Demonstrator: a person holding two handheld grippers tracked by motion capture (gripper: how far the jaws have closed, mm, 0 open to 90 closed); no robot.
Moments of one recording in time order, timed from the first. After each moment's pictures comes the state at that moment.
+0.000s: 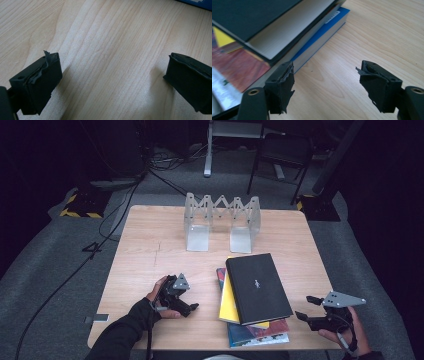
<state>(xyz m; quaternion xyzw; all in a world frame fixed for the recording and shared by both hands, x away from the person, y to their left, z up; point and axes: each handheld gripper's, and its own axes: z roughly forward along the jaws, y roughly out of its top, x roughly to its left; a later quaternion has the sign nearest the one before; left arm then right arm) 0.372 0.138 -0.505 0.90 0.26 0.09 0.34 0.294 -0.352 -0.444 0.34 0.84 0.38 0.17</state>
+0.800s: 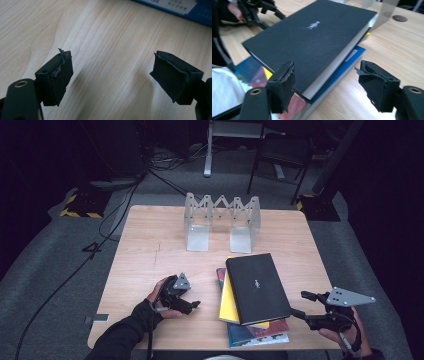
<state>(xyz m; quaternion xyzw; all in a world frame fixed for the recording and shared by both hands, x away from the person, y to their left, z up) 0.365 0.132 -0.491 0.89 0.26 0.10 0.36 0.286 -0.329 -0.405 0.30 0.82 0.46 0.15</state>
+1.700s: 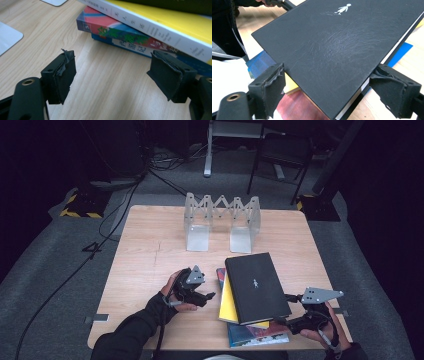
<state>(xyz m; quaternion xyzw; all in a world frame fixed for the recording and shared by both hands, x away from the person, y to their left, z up) 0.380 0.093 -0.469 0.88 0.23 0.12 0.40 0.300 -0.287 -0.428 0.28 0.85 0.44 0.08</state>
